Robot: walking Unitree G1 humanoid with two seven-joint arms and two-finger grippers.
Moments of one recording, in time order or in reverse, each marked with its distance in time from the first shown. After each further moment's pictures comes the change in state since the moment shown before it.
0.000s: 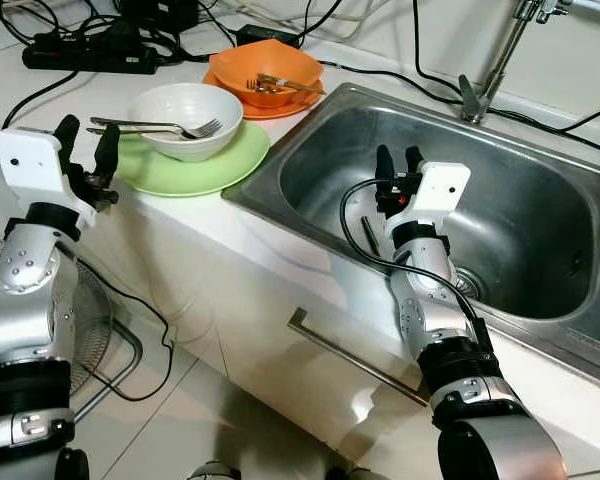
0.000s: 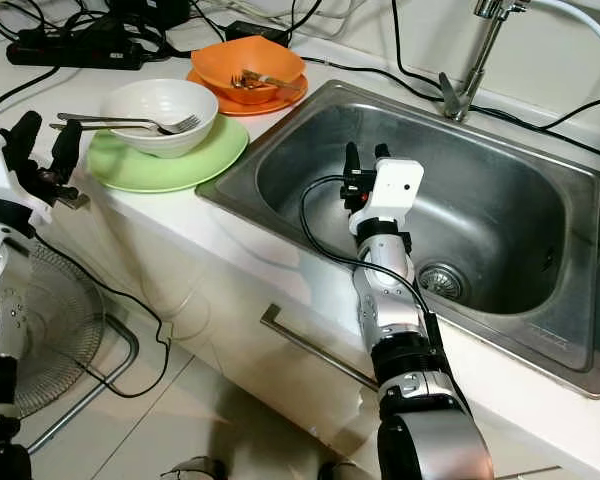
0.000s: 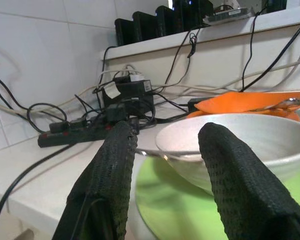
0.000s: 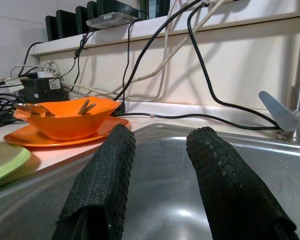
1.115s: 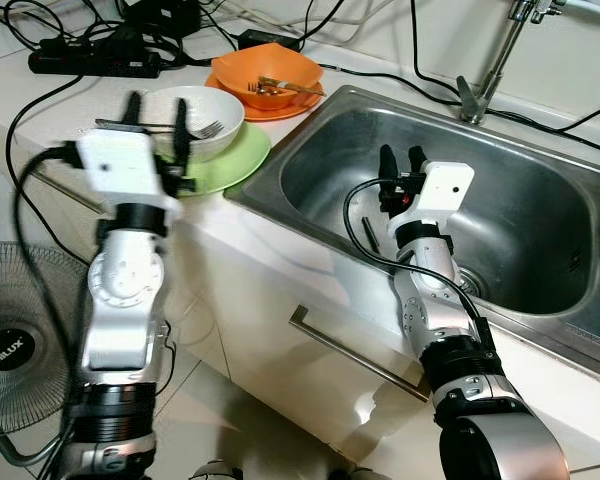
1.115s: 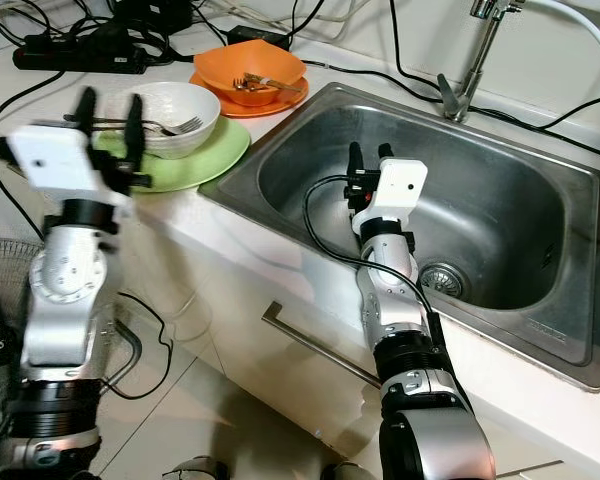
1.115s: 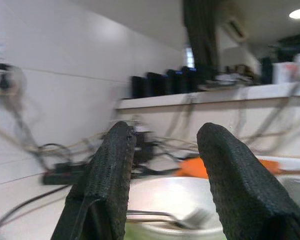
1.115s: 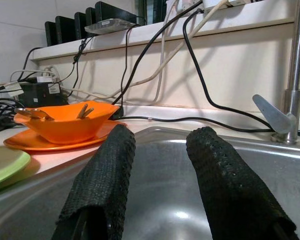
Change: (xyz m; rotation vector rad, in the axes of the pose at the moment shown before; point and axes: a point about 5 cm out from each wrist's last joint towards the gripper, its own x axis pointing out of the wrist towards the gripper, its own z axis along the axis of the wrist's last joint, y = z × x) left arm -0.012 -0.075 0.035 -0.058 -0.196 0.150; right arm 0.000 -0.004 -0.001 -0.004 -0.002 -0.004
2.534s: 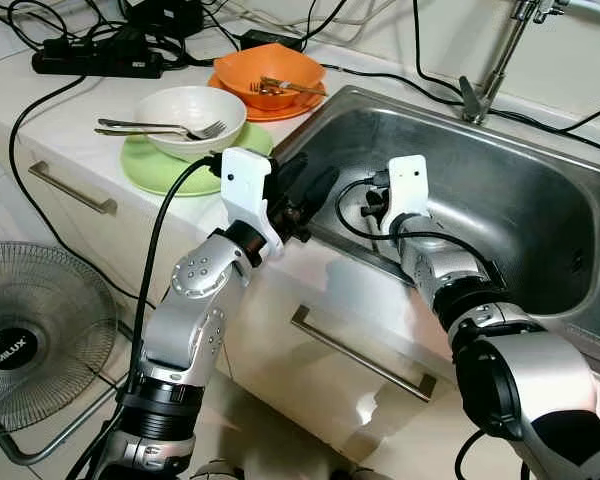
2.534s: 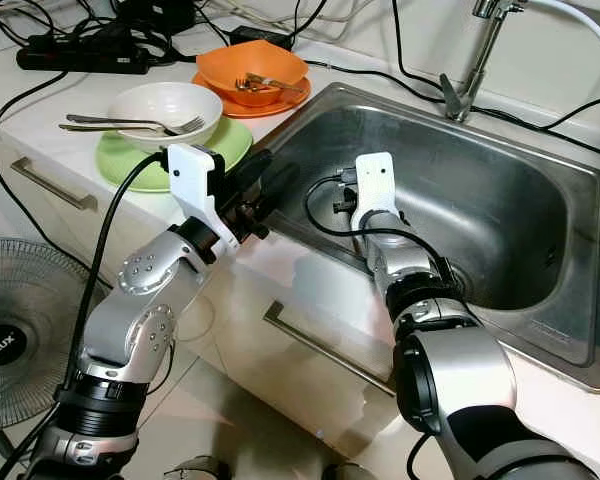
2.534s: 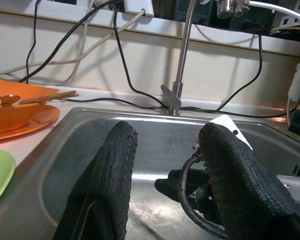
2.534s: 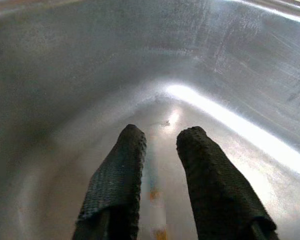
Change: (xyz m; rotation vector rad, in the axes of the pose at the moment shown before) left arm -0.021 -0.116 -0.013 -0.429 0.305 -0.686; right arm 0.026 -0.012 -0.035 -0.171 0.621 0.071
